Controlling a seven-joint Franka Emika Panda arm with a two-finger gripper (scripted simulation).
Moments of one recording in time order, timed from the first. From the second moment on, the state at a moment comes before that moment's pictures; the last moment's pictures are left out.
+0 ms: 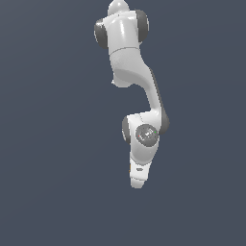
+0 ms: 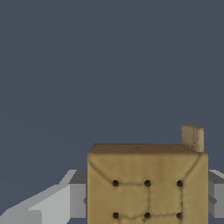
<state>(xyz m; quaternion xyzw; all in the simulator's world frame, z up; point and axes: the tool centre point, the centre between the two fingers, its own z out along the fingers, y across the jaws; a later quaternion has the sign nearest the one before) 0.098 0.071 0.011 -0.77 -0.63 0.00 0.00</state>
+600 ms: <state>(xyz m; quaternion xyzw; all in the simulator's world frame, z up) 0.093 0.076 0.063 -0.77 -0.63 0.00 0.00</state>
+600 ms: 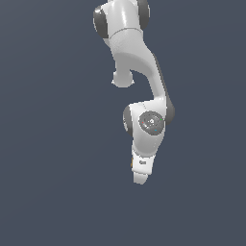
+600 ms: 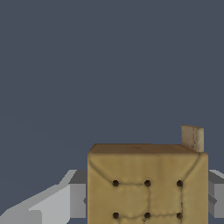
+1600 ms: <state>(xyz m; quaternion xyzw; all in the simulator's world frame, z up) 0.076 0.100 0.287 -0.77 -0.63 0.00 0.00</state>
